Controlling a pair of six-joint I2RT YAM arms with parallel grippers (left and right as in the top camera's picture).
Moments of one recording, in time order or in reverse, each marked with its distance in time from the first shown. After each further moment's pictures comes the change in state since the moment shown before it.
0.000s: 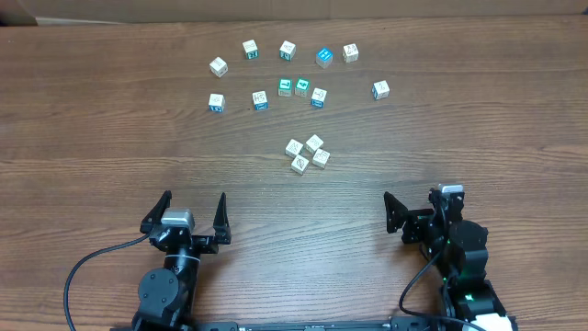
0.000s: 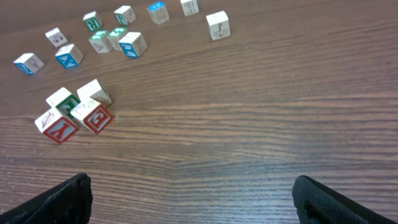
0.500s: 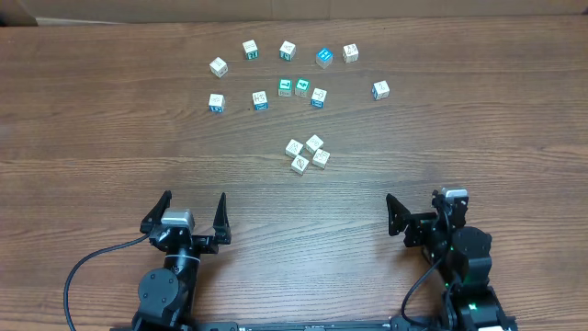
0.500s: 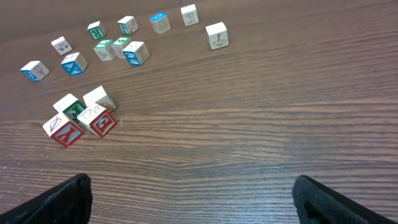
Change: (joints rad) left arm 0.000 0.000 0.000 0.000 0.000 0.000; right arm -0.003 -0.174 0.000 -0.148 0.006 0.000
